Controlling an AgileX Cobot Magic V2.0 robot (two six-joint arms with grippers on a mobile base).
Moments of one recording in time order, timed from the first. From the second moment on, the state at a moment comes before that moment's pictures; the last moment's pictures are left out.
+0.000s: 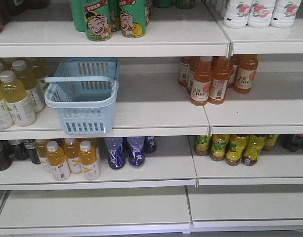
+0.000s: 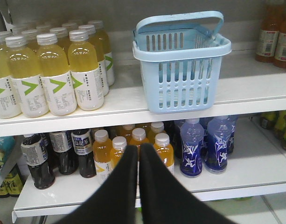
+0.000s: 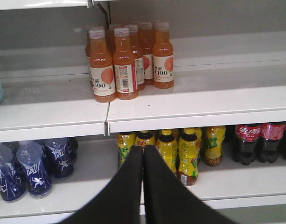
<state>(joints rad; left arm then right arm) -0.01 -0.01 0.03 -0.02 0.25 -0.02 -0.04 -0.01 0.03 -0.07 0.20 0.10</state>
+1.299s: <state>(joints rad) -0.01 -0.01 0.03 -0.01 0.25 0.00 -0.04 -0.01 0.03 -0.07 0.20 0.10</state>
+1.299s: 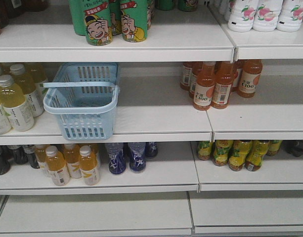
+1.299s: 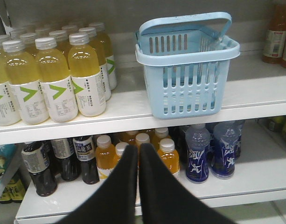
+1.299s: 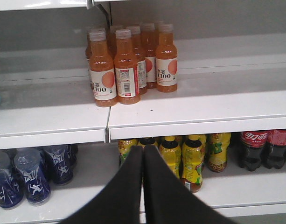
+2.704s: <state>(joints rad) -0.01 0.55 -0.50 -0.30 0.29 0.16 -0.04 -0.01 0.03 -0.07 0.20 0.10</state>
